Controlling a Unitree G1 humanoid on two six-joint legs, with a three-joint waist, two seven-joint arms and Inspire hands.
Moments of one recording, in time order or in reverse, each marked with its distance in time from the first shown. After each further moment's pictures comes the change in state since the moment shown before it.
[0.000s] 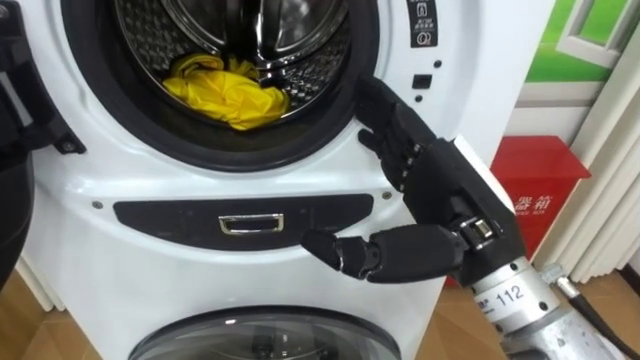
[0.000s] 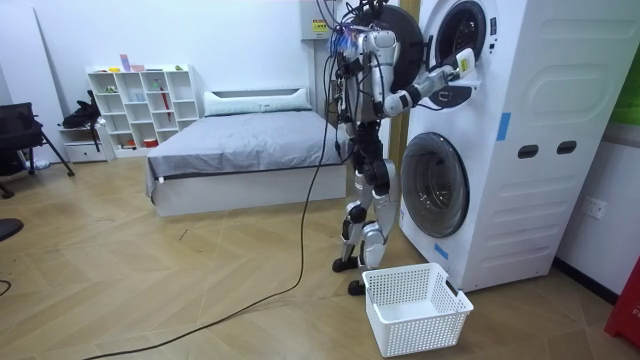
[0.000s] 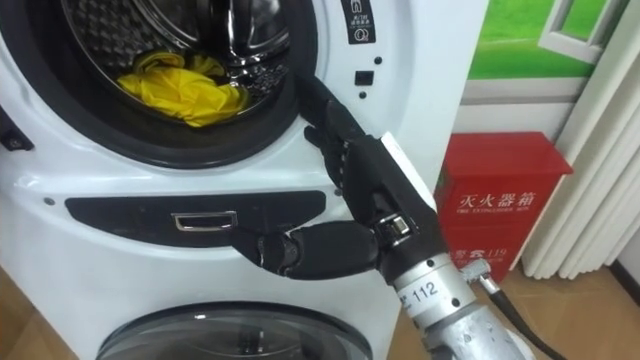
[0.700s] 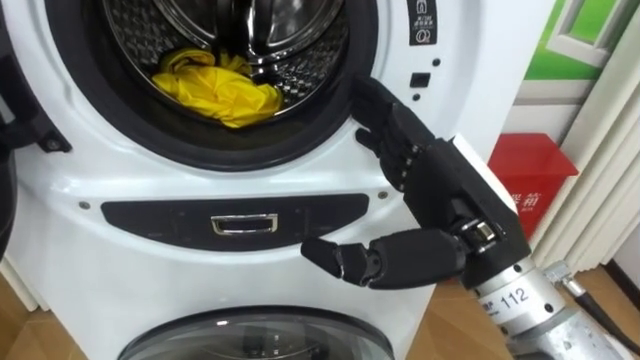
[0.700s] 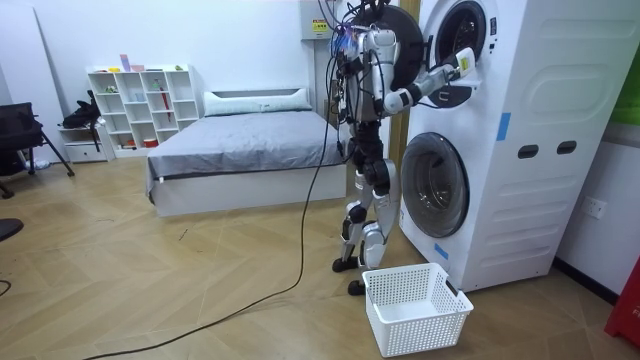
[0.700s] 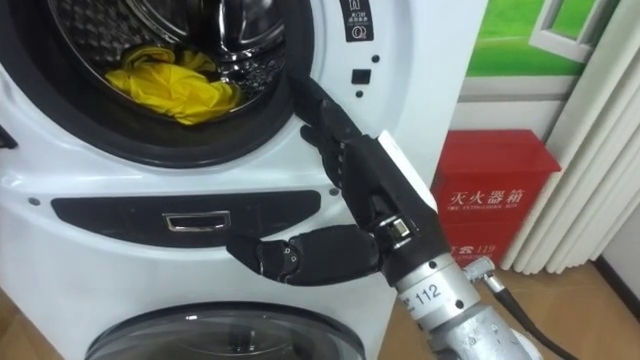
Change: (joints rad) left arm -0.036 0.006 -0.001 0.005 0.000 -0.036 -0.024; right arm 0.000 -0.024 0.005 -0.010 -0.009 -0.012 0.010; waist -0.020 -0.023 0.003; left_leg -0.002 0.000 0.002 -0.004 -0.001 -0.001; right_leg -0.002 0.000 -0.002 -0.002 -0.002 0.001
